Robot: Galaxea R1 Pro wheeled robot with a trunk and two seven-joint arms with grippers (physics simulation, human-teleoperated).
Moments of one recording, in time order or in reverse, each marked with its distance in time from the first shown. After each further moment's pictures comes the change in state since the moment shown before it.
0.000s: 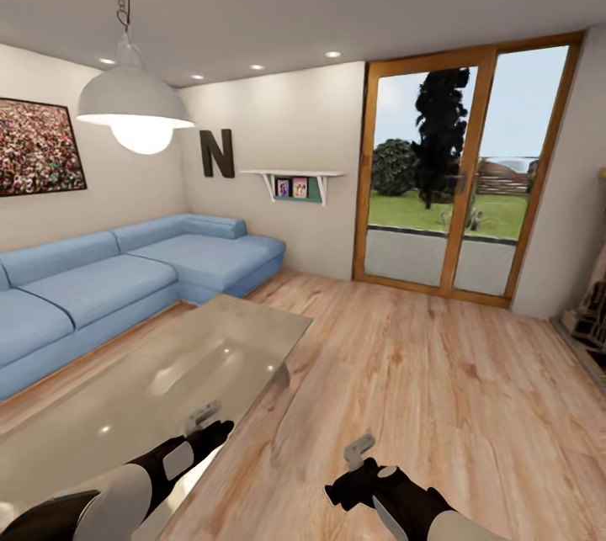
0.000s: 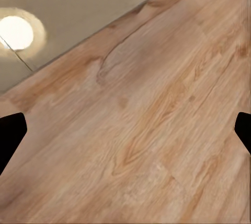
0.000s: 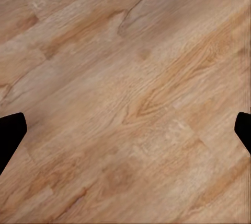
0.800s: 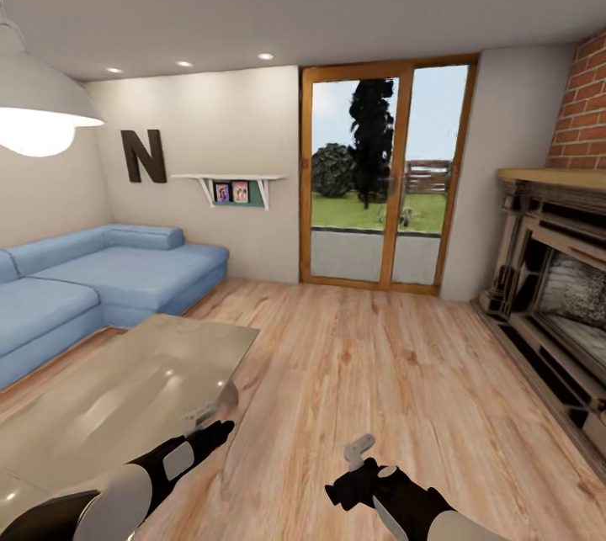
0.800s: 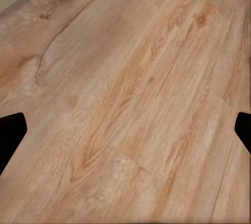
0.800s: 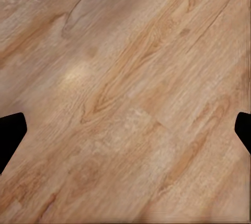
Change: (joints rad) left arm 0.000 -0.001 0.000 0.001 0.000 0.000 0.000; right arm 0.000 0.000 -0.001 0.000 0.000 0.000 0.000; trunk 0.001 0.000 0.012
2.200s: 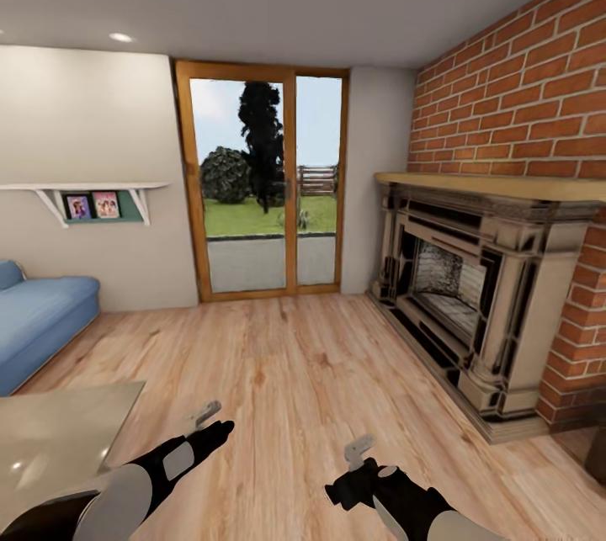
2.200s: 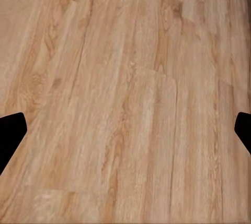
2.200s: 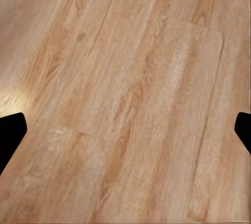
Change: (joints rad) left arm 0.000 0.000 0.000 0.000 0.000 0.000 0.000; right arm 0.000 0.000 -0.003 0.000 -0.001 0.000 0.000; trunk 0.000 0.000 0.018
